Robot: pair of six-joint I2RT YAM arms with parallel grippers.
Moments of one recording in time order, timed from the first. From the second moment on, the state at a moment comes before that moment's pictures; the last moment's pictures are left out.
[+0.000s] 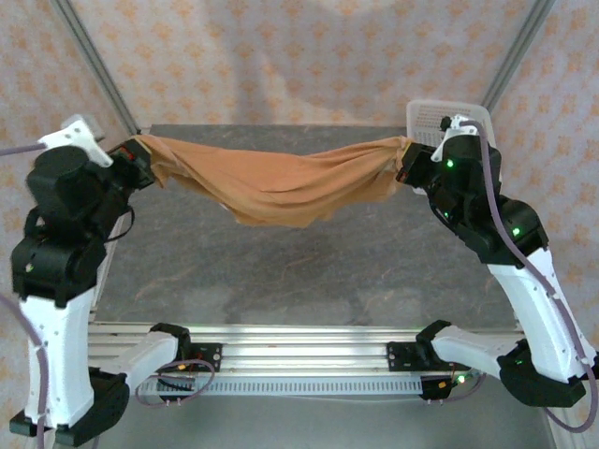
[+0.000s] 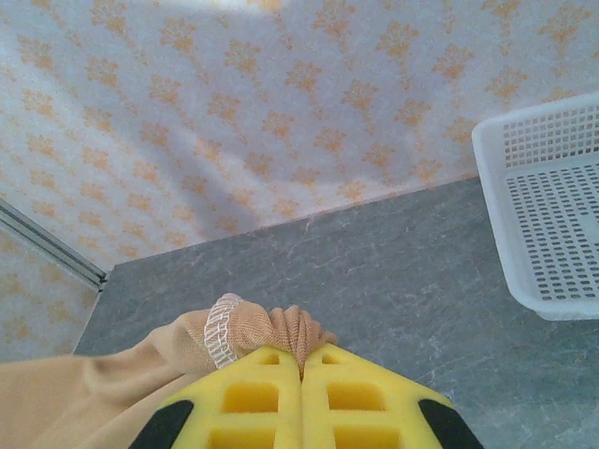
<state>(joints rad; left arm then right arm) -0.12 0.99 1.78 -1.00 -0.16 -0.57 0.55 1.08 1.65 -0.91 0.34 0.53</state>
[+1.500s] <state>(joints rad) -0.12 1.60 1.33 -0.72 -0.05 -0.59 0.97 1.74 1.07 -0.62 0.08 0.82</state>
